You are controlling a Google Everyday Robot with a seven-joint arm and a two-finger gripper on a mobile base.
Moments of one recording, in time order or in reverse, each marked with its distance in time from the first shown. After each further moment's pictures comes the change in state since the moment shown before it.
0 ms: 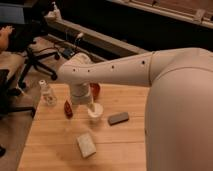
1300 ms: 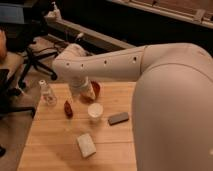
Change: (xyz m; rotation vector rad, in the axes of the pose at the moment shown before) arm -0.071 -0.006 -0.030 0.102 -0.152 -0.086
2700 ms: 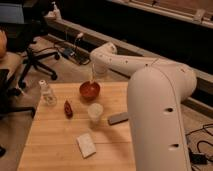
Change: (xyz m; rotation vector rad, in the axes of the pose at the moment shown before) arm -0.145 -0.082 0.113 -0.196 -0.153 -0.007
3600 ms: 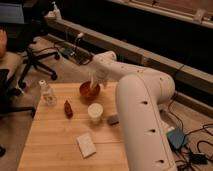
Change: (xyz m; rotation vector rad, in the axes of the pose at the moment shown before) arm 0.009 -0.008 0.078 -0.064 0.126 0.038
